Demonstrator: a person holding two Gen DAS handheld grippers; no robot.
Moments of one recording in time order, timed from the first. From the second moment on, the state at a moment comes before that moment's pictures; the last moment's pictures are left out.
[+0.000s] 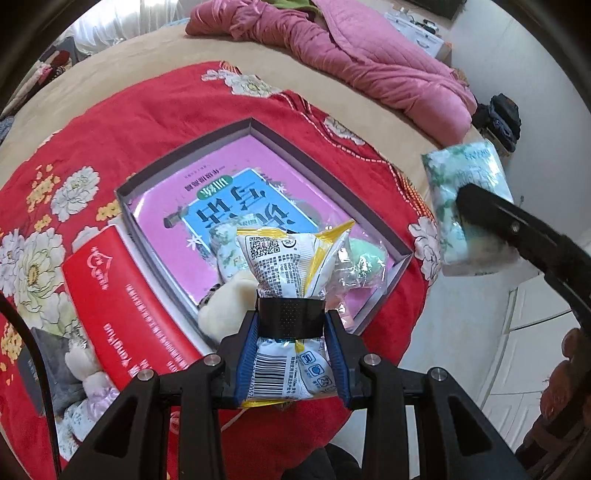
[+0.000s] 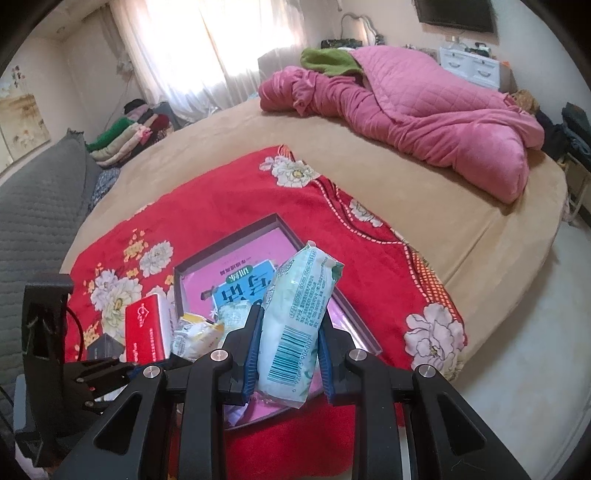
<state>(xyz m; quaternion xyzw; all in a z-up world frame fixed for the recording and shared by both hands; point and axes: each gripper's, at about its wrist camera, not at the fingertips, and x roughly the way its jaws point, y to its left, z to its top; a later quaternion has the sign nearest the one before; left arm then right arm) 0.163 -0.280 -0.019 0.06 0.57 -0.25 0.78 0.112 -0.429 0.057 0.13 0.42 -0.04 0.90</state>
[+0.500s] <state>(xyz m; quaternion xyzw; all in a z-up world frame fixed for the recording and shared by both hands) 0.182 -0.290 -0.055 0.06 0.60 -0.25 0.76 0.168 -0.447 -0.016 0.19 0.49 -0.02 0.85</state>
